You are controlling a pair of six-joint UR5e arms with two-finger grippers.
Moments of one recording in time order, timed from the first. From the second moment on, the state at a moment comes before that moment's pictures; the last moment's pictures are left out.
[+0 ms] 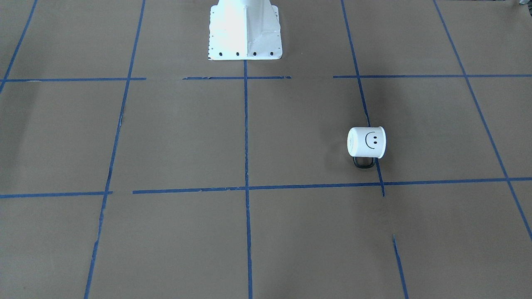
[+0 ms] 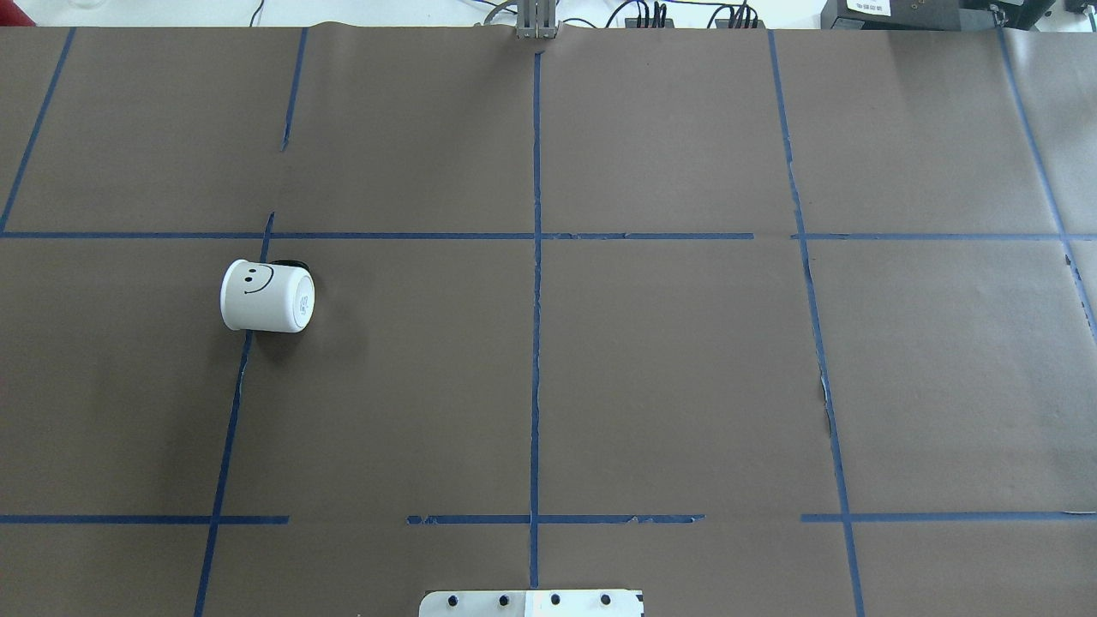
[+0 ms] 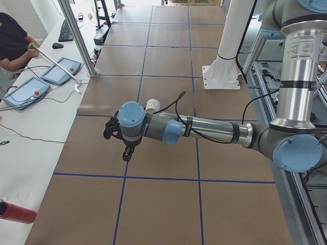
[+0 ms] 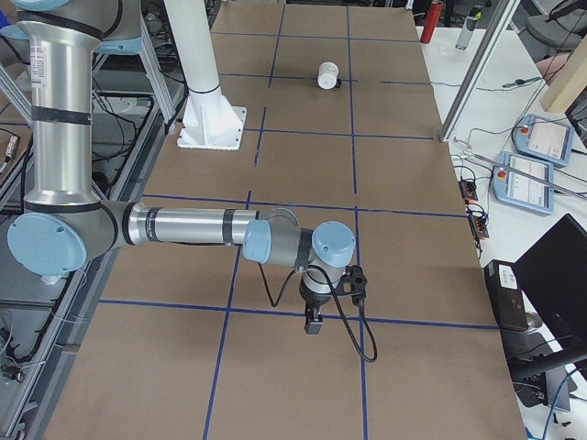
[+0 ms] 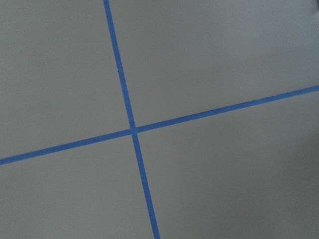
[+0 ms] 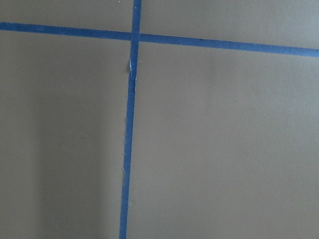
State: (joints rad) left arm -1.54 -1.58 -1.67 -1.81 -2.48 -0.10; right arm 1.57 -1.64 1.66 -1.72 2.28 -0.15
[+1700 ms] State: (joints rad) left arm -0.86 -1.55 -1.46 -3.41 -1.81 -1.82; right arm 1.57 -1.64 1.66 -1.72 2.28 -0.15
